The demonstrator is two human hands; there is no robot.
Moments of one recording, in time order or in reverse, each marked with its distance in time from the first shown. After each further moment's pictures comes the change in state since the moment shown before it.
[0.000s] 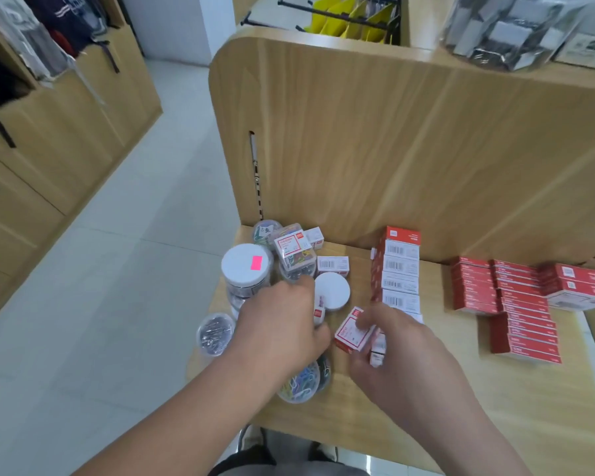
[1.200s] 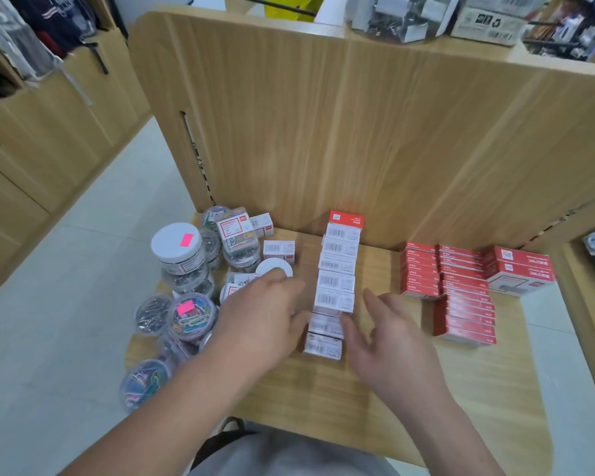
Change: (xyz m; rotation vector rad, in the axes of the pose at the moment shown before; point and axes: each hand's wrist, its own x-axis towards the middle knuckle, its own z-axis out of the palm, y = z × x) left_hand -0.006 0.058 0.040 -0.114 0.139 0.057; right_hand 0.004 0.108 0.012 0.074 0.189 -0.067
